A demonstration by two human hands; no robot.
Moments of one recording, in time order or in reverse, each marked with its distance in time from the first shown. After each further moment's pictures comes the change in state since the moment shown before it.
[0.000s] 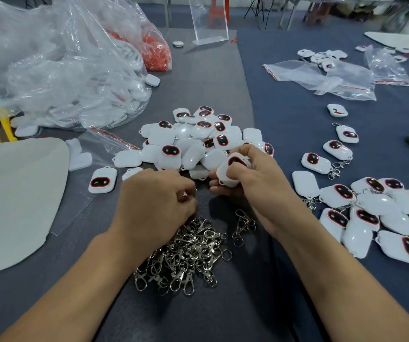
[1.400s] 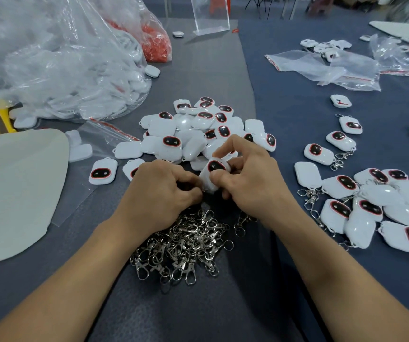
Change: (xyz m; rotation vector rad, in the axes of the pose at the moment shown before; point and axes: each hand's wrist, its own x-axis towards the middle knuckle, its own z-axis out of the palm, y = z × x) left_hand 0.006 -0.014 0.011 -0.366 -0.198 -0.183; right_hand -0.002 0.005 0.004 -0.654 0.025 -0.226
